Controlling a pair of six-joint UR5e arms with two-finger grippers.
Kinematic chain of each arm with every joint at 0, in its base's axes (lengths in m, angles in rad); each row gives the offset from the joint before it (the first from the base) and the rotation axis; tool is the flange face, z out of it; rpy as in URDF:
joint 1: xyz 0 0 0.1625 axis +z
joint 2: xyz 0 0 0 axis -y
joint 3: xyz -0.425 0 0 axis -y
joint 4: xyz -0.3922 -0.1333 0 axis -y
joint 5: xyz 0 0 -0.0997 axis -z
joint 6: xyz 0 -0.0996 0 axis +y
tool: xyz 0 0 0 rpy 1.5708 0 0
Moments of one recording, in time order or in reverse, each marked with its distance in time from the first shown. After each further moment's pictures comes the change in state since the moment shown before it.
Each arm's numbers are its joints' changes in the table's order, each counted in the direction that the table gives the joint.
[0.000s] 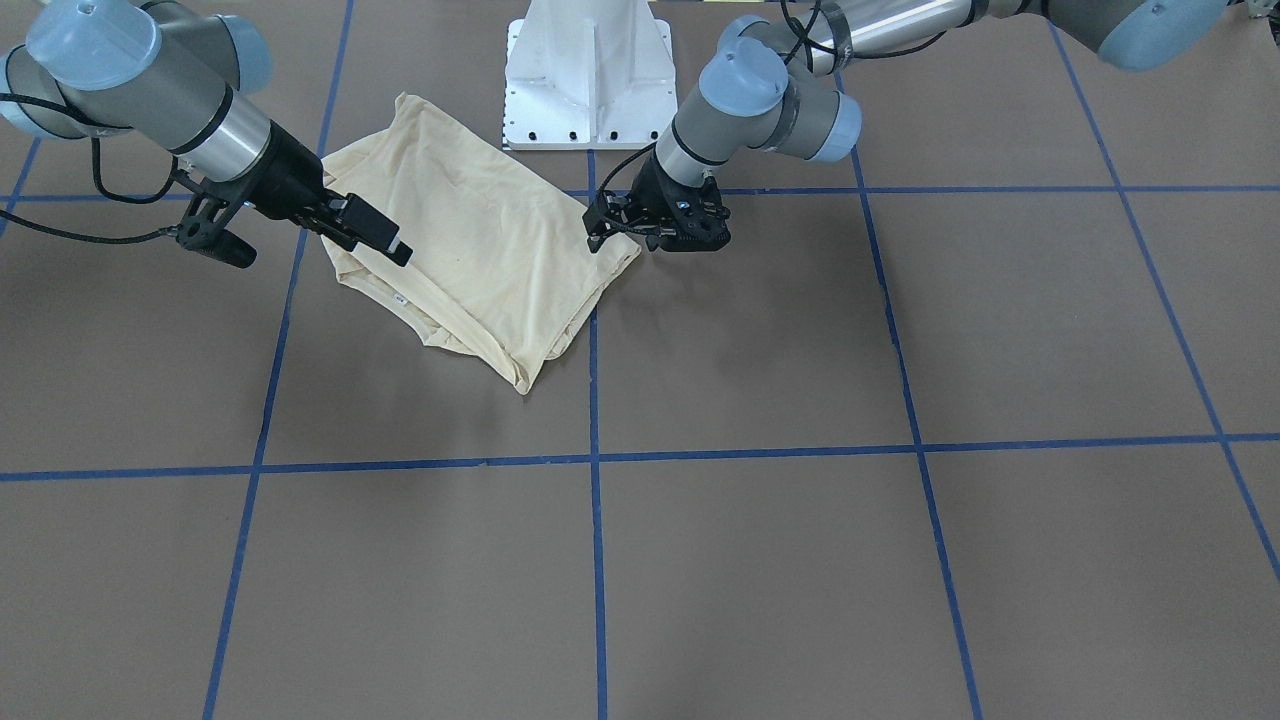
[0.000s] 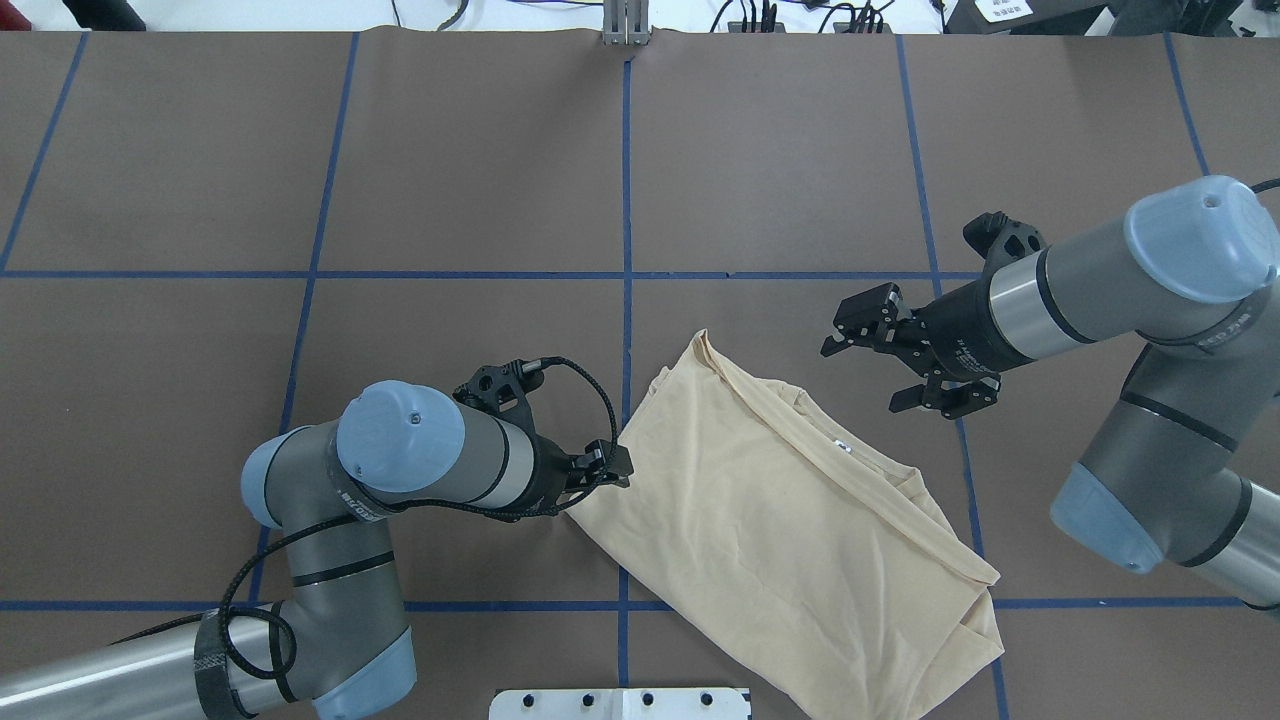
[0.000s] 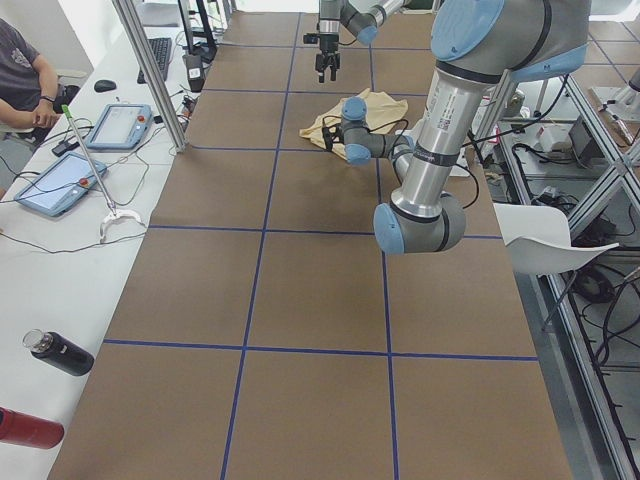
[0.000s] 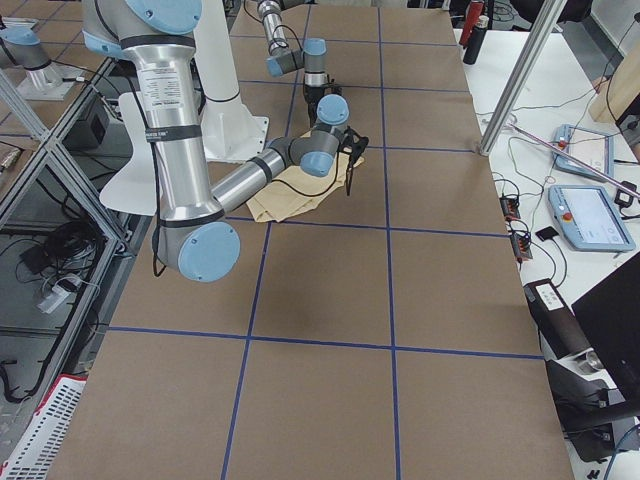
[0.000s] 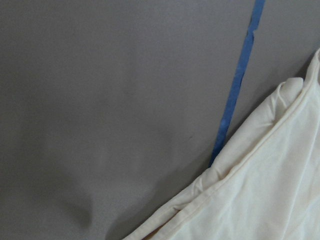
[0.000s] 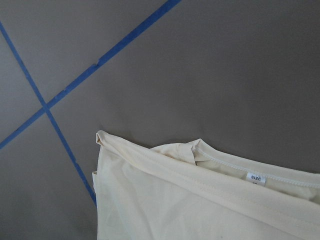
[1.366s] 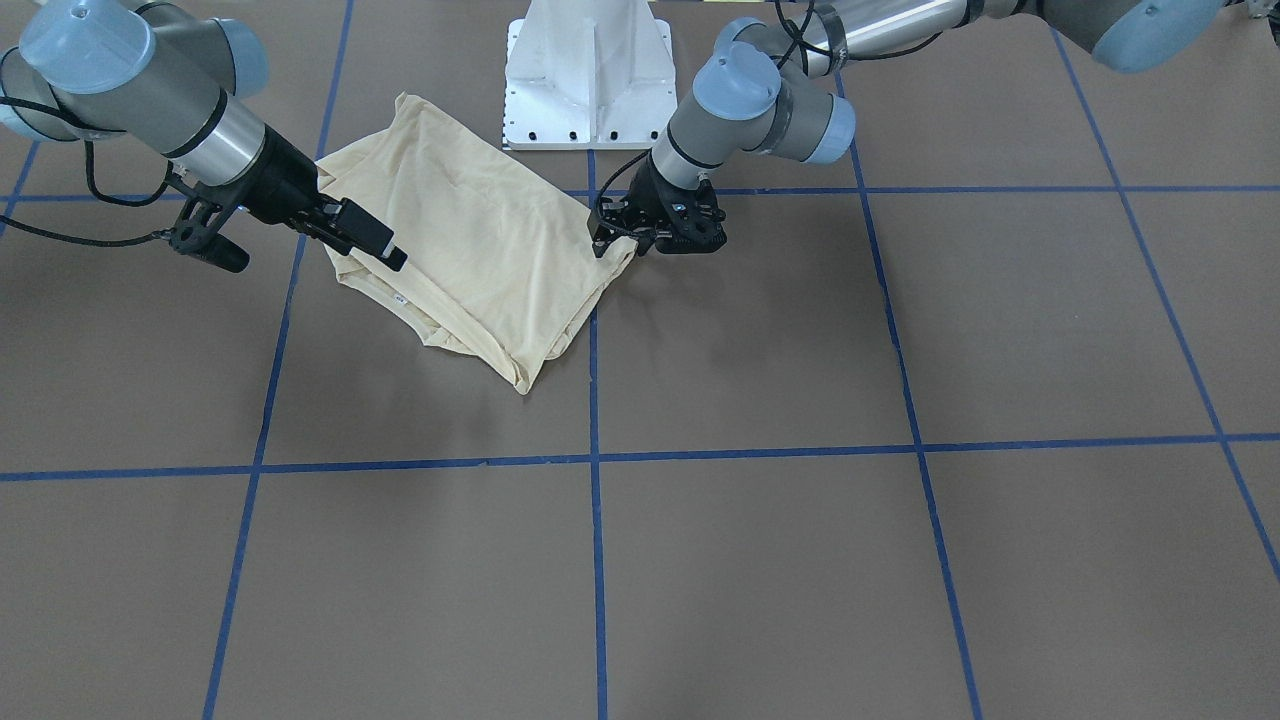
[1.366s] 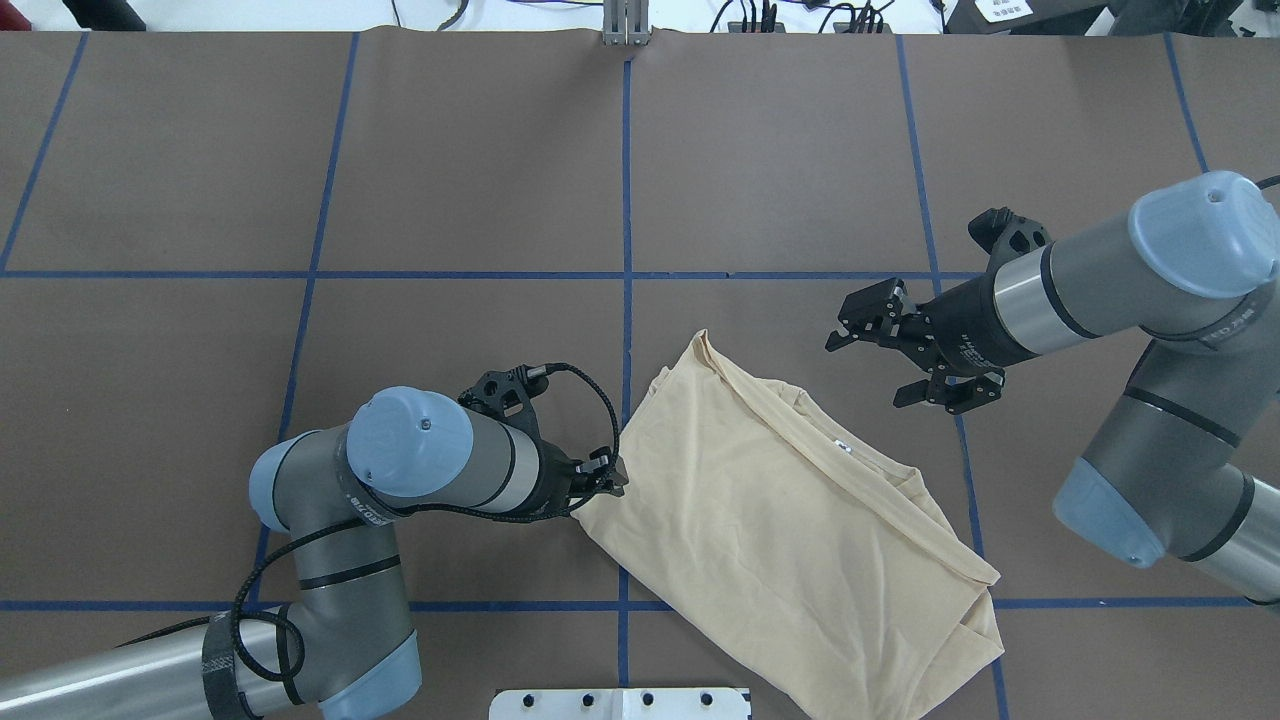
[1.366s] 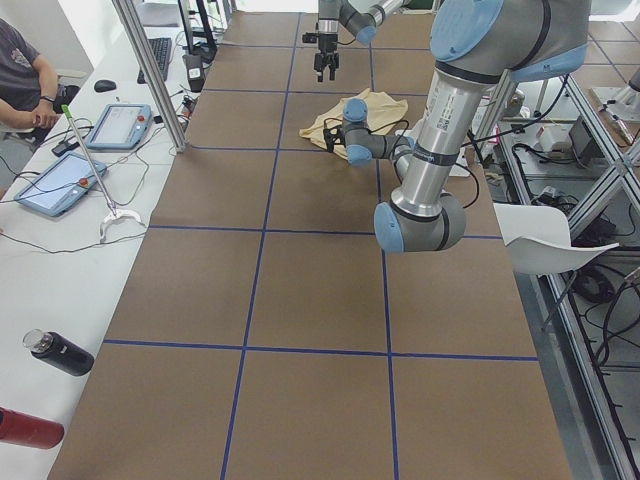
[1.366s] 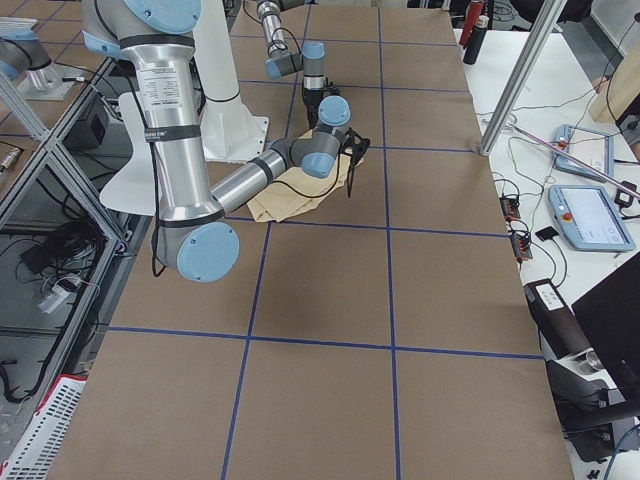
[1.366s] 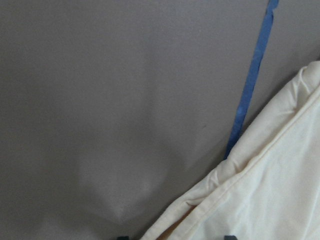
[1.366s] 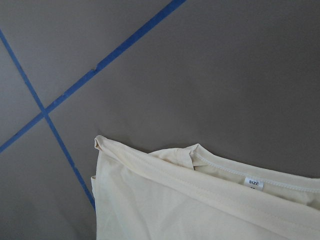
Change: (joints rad) left arm 0.005 -0.007 0.014 0.003 0.002 -0.002; right arm 0.010 -0.001 -0.007 0.000 0.002 0.002
